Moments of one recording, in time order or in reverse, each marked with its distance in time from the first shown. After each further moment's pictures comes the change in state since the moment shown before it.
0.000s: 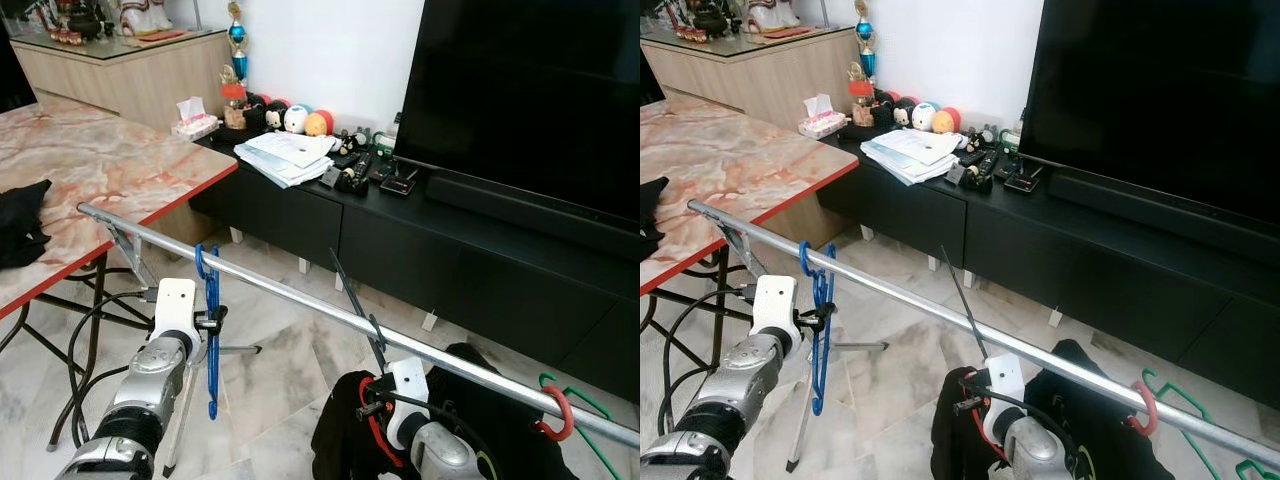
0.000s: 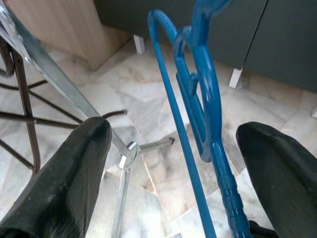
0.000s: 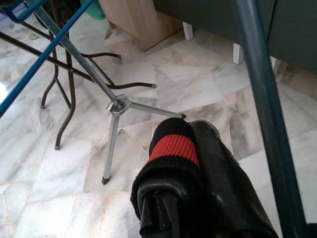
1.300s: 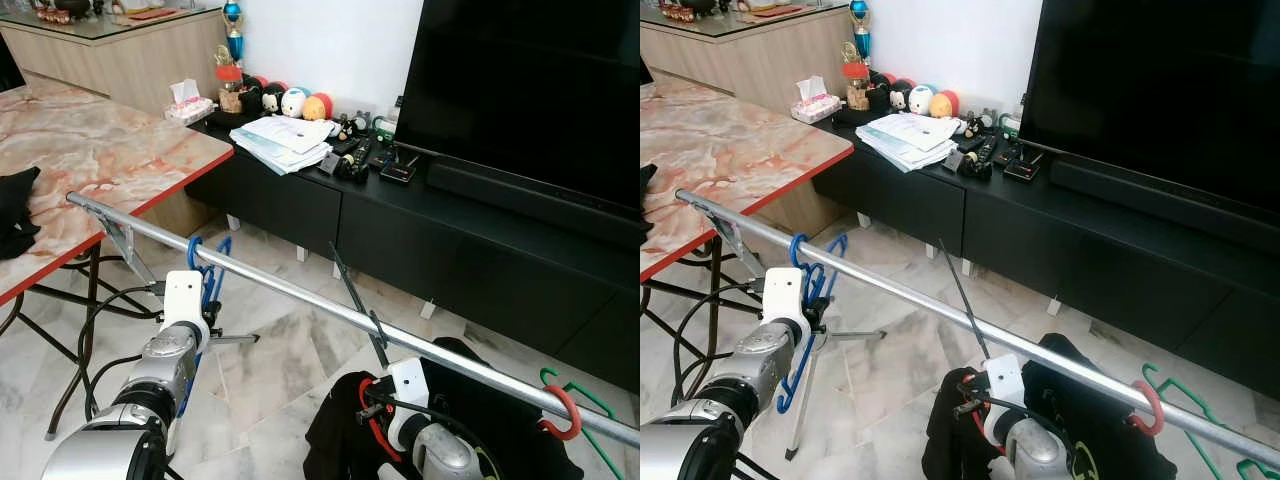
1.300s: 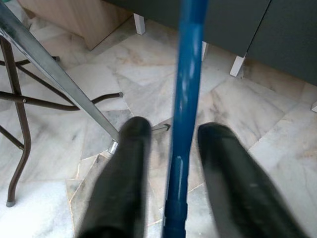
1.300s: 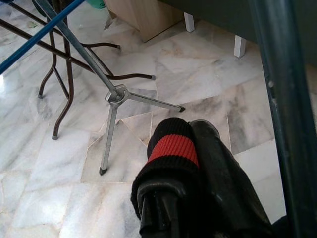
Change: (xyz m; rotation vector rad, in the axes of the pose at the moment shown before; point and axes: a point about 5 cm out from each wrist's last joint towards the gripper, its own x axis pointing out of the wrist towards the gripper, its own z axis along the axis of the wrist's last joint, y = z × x) left arm 0.010 -0.008 0.007 -0.053 0.040 0.029; right arm -0.003 0.002 0.001 -0.041 -0.002 0.014
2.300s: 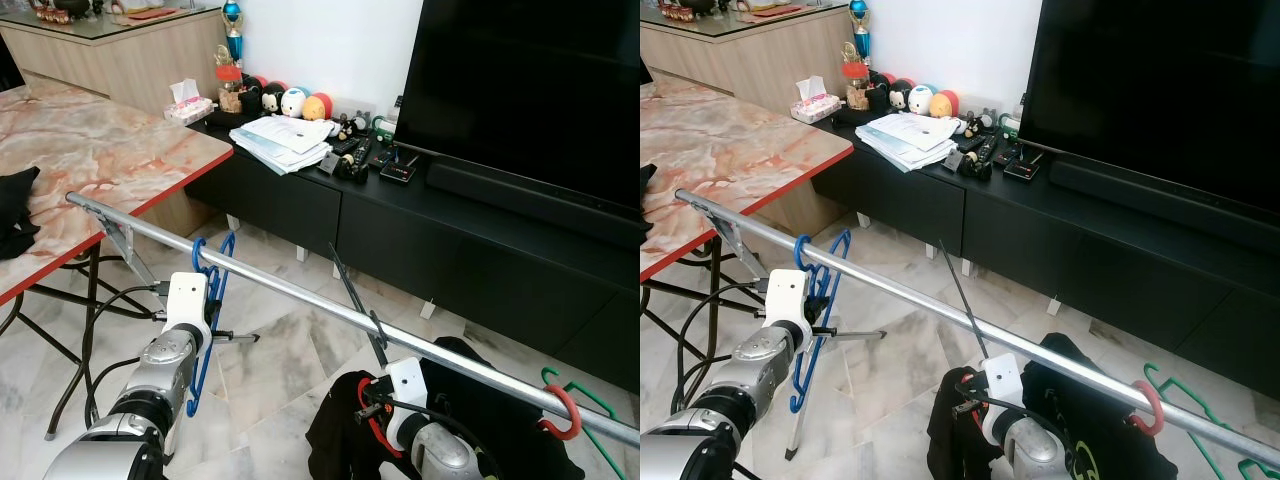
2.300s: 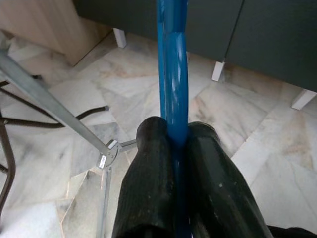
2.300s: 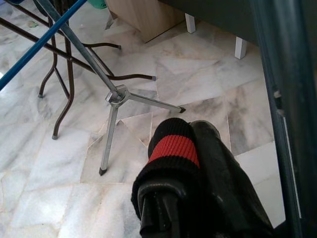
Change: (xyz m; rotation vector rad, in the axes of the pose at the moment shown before) left arm -0.004 -0.003 -0.005 0.054 -0.057 -0.106; right arm 0.001 0.001 0.001 -0.009 0.000 -0.003
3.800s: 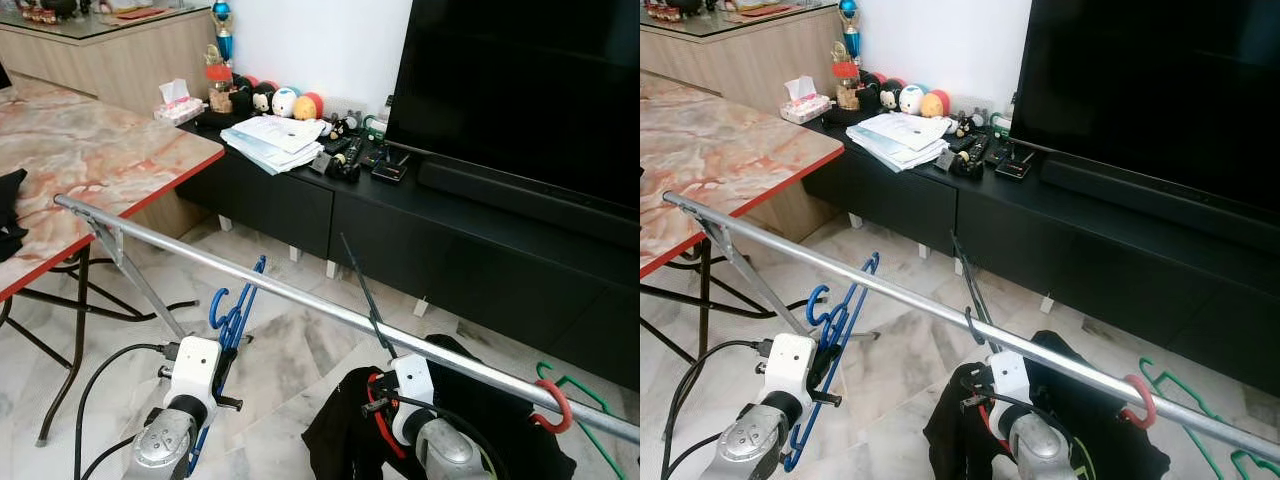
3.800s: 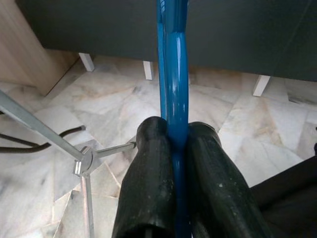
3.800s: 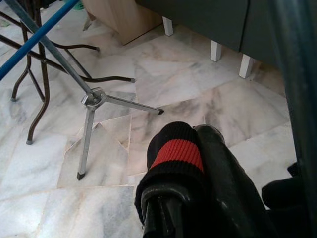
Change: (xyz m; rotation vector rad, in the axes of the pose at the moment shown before) left arm -0.080 -0.027 -0.046 0.098 -0.112 -0.125; right arm 0.000 -0.011 0.002 -0.026 0.011 -0.090
